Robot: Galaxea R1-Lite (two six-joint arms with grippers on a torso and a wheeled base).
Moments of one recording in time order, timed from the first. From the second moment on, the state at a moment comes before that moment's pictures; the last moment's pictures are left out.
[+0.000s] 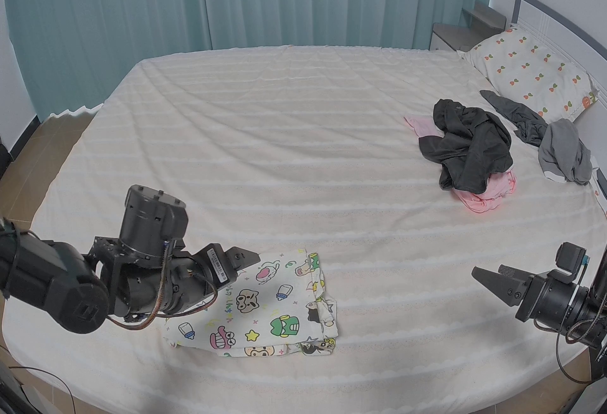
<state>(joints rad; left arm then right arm) -0.54 1.71 -0.68 -0.35 0.05 -0.89 0.41 1.30 -0.08 -0.99 0.09 0.49</state>
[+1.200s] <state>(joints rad) -0.40 1.64 -0.53 -0.47 -0.11 -1.02 0.53 1.94 -0.40 -0.96 0.17 0.51</state>
